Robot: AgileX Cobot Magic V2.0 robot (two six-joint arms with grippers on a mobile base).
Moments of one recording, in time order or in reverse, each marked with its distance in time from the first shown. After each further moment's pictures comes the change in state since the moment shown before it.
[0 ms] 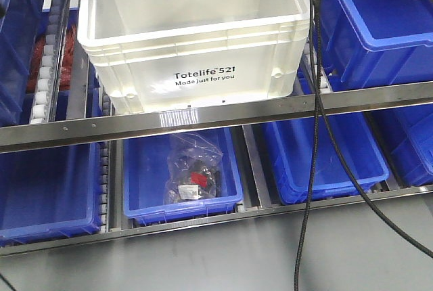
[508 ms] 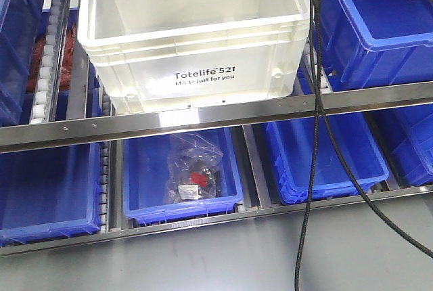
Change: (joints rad) left arm -0.001 -0.569 0.488 -0.006 -0.114 0.002; right arm 0.000 0.000 0.000 0.000 0.000 0.000
